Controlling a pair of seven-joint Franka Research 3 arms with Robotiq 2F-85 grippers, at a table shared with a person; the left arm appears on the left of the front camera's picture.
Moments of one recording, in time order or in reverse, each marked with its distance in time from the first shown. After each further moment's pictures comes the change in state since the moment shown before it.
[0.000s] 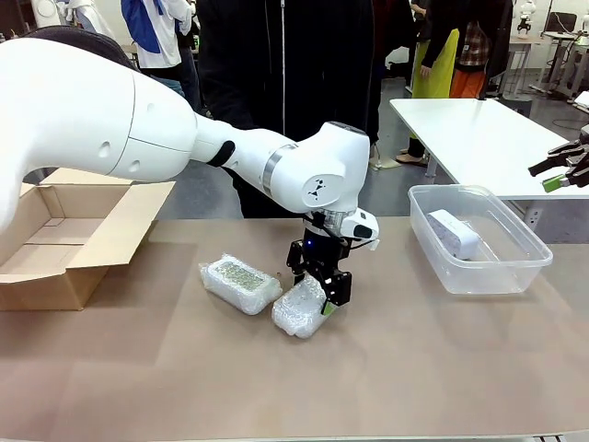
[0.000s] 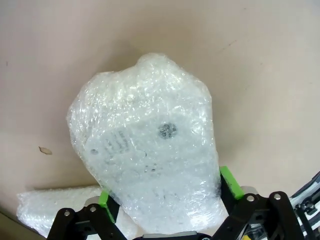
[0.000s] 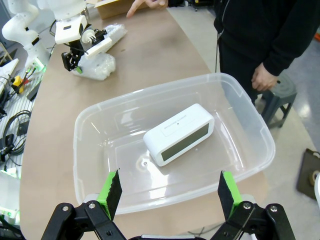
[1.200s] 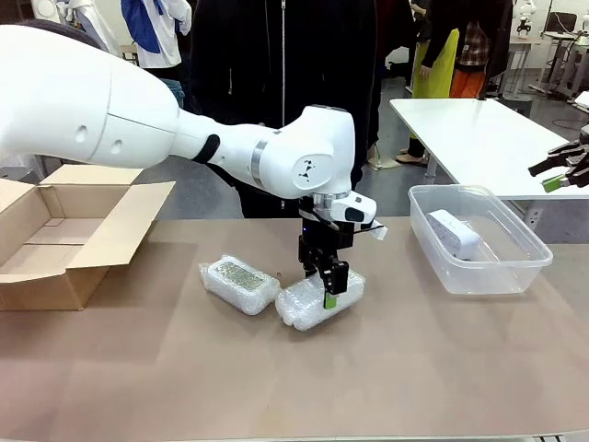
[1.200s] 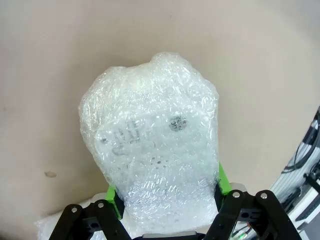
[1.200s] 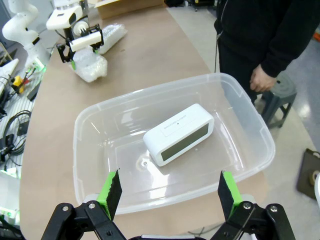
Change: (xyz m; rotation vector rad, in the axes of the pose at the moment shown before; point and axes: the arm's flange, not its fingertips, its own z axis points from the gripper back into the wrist) left arm -0.011 0.008 0.029 -0.116 -0.079 -0.242; right arm 0.000 0.000 0.000 0.000 0.000 0.000
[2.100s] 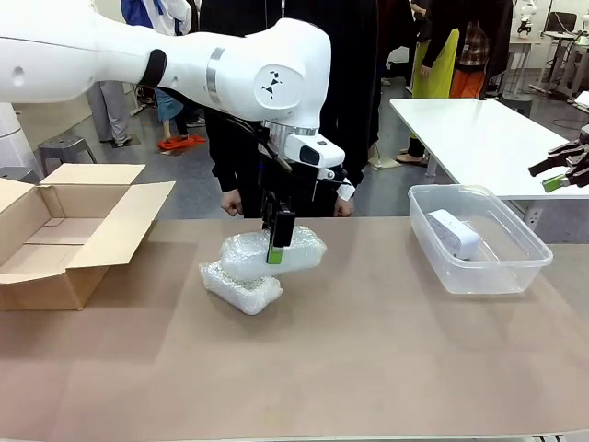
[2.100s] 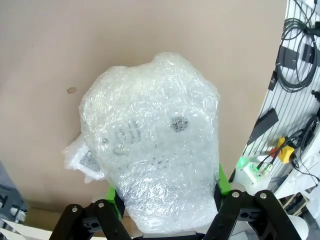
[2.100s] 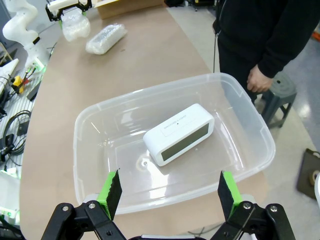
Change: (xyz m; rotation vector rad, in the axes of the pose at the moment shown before) left arm -0.072 0.002 0.107 0.052 0.142 -0.225; right arm 0.000 0.000 0.000 0.000 0.000 0.000
